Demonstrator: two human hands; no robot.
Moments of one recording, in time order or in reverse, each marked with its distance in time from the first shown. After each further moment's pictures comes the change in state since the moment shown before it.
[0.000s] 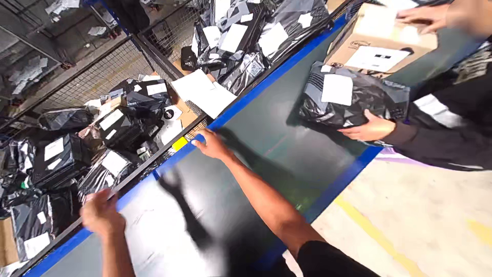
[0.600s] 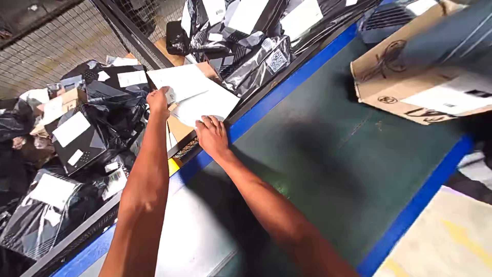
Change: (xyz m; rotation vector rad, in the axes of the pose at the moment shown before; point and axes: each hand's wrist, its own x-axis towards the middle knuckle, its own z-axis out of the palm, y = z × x) left_hand 0.200 -0.144 0.463 0.162 -0.447 -0.307; right_hand 0.130 0.095 0.037 -0.692 0.063 0.151
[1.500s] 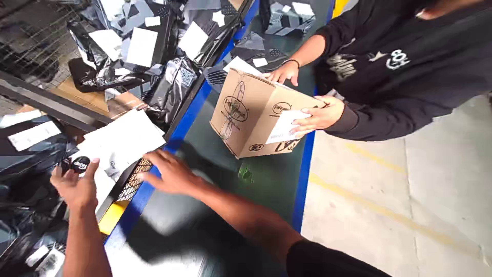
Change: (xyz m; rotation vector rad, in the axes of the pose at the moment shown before) left_hand -0.101 -0.034 -0.066 0.185 -0.099 0.264; right_hand -0.084 0.020 -0.096 0.527 0.163 -0.002
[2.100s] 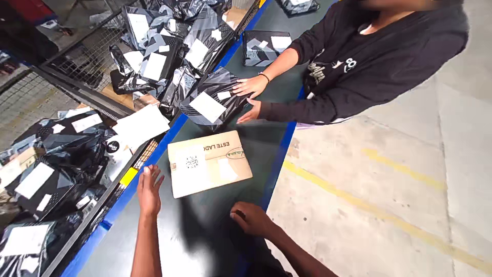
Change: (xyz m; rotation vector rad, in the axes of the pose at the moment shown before) left_hand -0.279 0.091 0.030 -0.296 -0.270 -0.143; right_hand -0.387 0.005 -0.173 -0.025 -0.336 0.371
